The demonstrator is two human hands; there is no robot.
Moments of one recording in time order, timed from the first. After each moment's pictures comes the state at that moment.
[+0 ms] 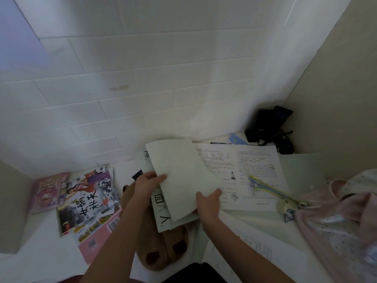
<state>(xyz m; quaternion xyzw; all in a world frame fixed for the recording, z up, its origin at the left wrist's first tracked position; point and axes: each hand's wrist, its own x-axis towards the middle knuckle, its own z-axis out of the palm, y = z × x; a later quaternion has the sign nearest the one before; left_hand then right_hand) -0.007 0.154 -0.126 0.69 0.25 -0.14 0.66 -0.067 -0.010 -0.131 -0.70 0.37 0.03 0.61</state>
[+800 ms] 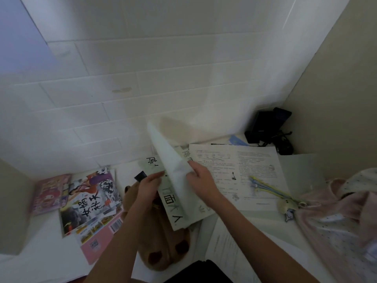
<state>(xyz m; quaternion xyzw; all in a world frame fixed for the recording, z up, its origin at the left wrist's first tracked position) -0.011 0.152 -0.134 0.68 0.25 -0.13 0.67 -0.033 -0.011 -0.072 -0.84 0.02 0.04 0.54</state>
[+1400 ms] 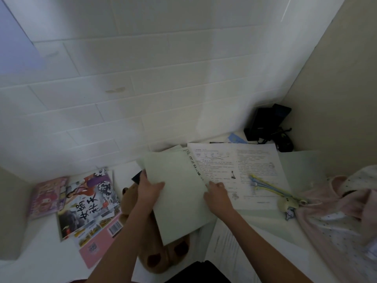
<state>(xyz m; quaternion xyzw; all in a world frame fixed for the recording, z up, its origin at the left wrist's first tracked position) -0.012 0.145 -0.136 0.76 0.22 -0.07 0.60 -0.046 -0.067 -0.158 -0.93 0.11 0.14 0.33</state>
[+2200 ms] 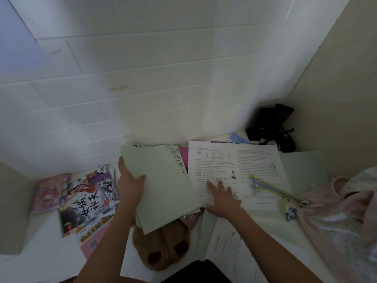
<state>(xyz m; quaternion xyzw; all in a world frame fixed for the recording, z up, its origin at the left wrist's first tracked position) -0.010 0.184 -0.123 0.84 0.21 0.07 0.50 -0.047 -0.085 -0.160 -0.93 0.07 0.31 0.17</state>
